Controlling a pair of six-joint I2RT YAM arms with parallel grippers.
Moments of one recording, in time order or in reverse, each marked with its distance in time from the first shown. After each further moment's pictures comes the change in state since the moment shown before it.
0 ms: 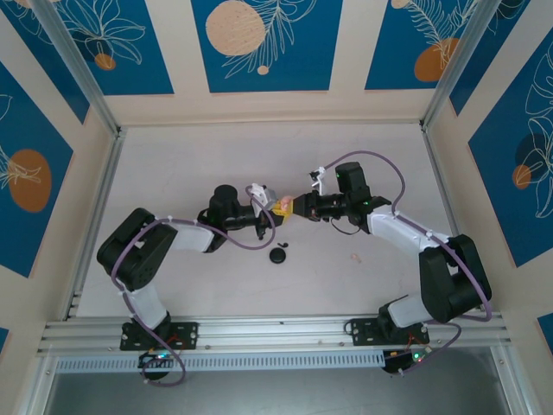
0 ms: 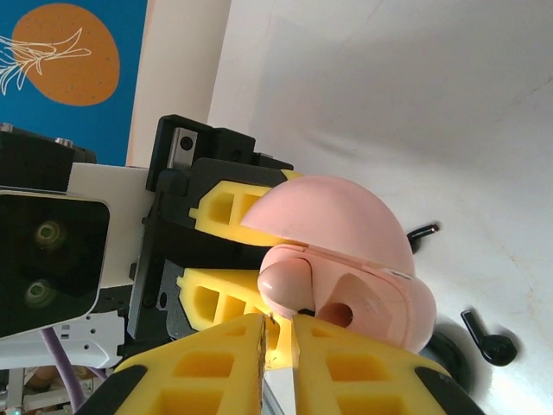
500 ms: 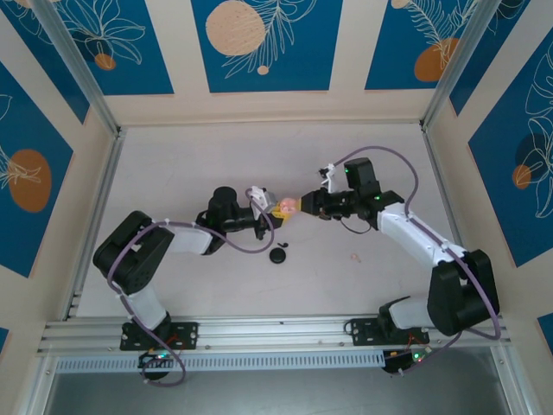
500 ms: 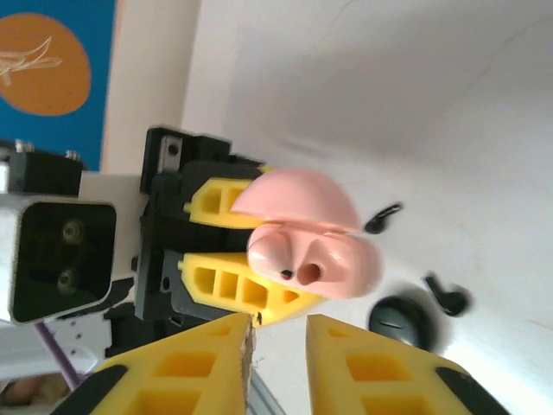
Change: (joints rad) left arm -0.011 -0.034 -0.026 -0.025 -0.013 0.048; right arm -0.057 -0.096 0.092 -0.310 0.090 -0.099
